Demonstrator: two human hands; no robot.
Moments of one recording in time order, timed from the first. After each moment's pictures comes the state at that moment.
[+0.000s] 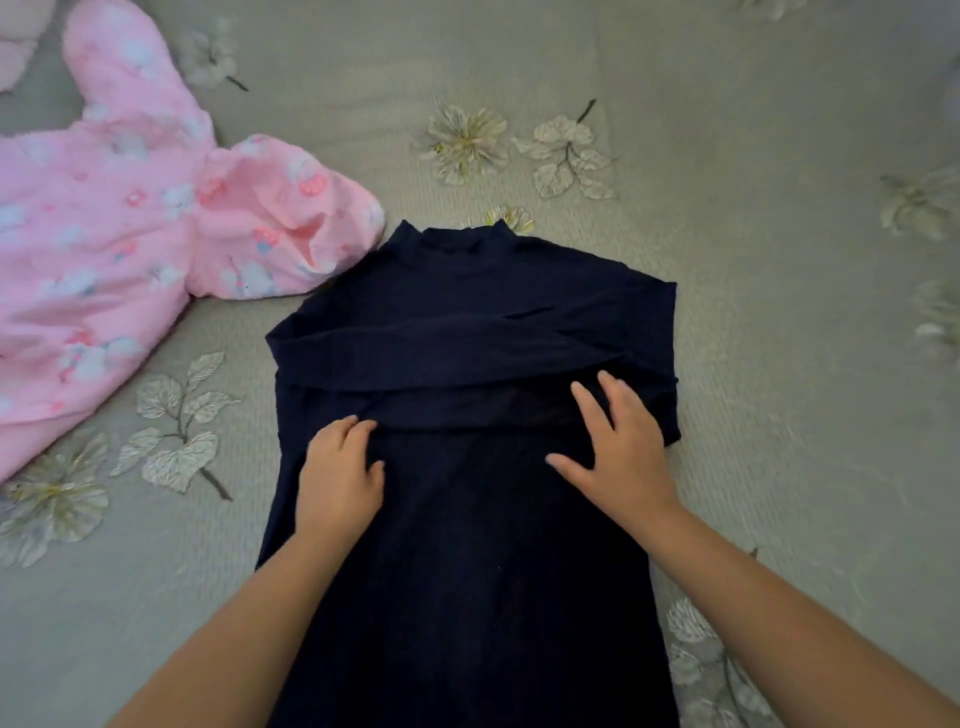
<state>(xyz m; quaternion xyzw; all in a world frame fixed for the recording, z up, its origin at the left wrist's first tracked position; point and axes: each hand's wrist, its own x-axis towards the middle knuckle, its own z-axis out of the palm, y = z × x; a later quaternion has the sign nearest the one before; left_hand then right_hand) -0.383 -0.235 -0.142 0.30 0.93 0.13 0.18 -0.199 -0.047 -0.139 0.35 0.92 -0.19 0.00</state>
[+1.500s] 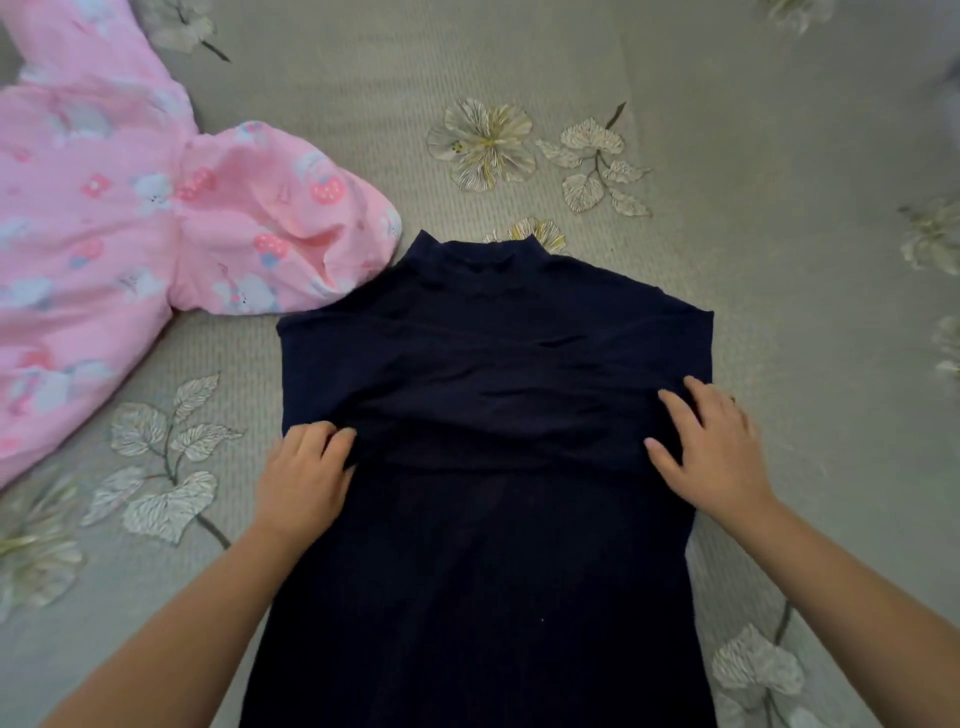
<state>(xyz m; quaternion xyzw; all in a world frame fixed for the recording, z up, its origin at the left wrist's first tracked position) -0.481 -0.249 -0.165 0.54 0.84 0.02 0.08 -0.212 0.011 -0.149 0.42 0.90 -0.06 0.08</state>
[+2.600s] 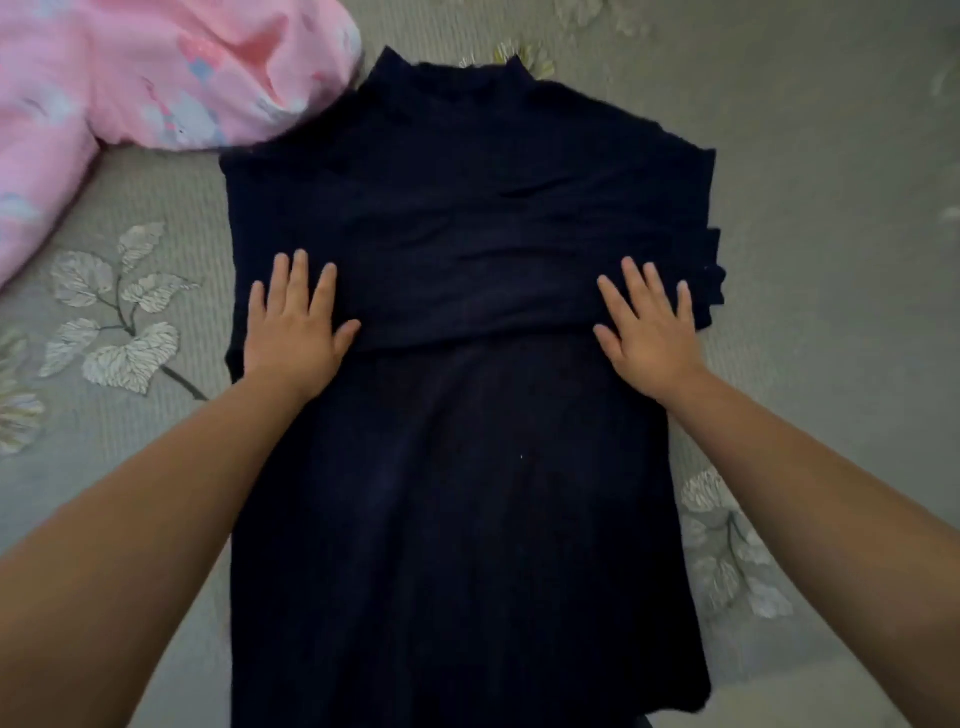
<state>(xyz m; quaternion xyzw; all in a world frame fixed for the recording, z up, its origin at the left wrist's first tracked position) -0.459 -0.252 -0.195 0.42 0.89 -0.04 0.16 -0.202 -0.029 -0.190 0.35 0.92 -0.10 0.15</state>
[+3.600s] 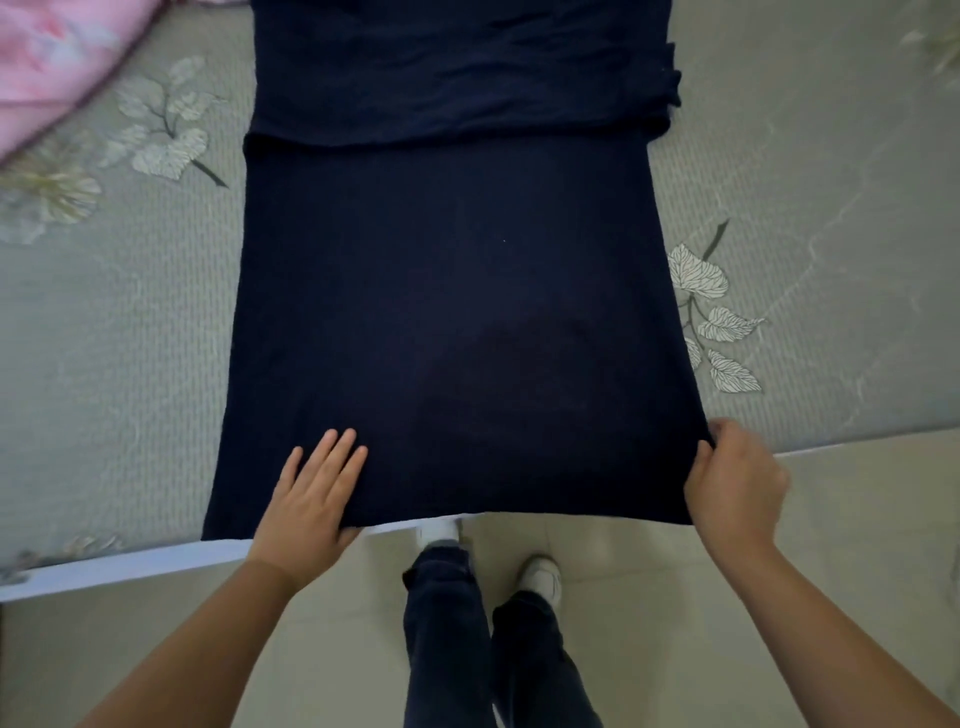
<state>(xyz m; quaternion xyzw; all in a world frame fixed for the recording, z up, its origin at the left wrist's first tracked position) -0.171 -0.513 -0.181 0.52 0.83 -0.12 0.17 0.076 -0.255 -0.181 0.61 0.79 -0.12 0.01</state>
